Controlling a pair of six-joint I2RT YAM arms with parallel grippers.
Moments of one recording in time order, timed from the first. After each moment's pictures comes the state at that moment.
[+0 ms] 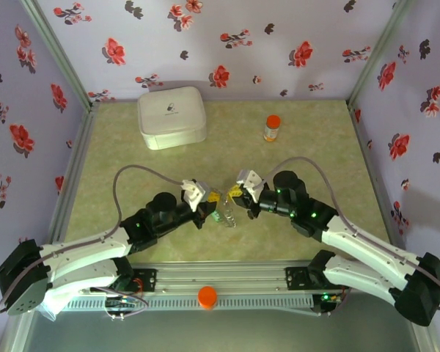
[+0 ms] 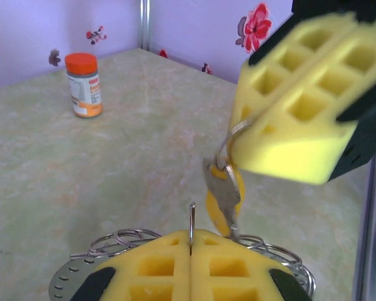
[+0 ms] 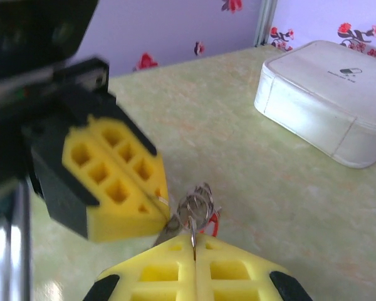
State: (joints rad) left arm -1.03 0.99 0.45 0.32 0.01 -0.13; right arm 0.82 0.91 0.64 -0.09 -0.32 -0.20
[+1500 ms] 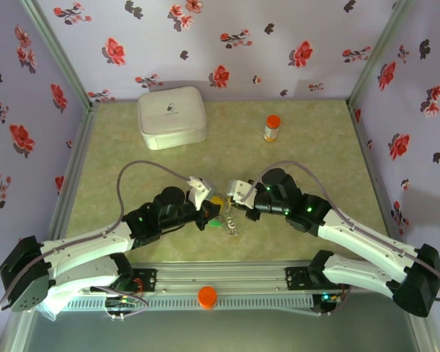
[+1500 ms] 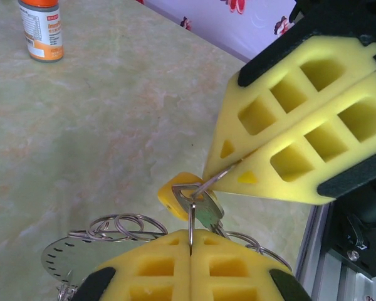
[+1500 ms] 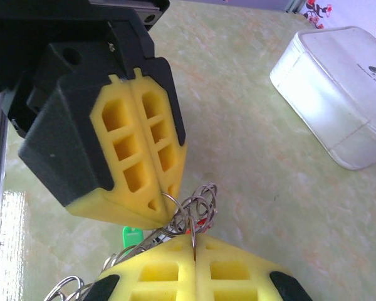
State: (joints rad) left arm -1.03 1.03 0.54 0.14 0.11 -0.26; right arm 0.88 0.98 0.75 -0.31 -0.25 -0.48
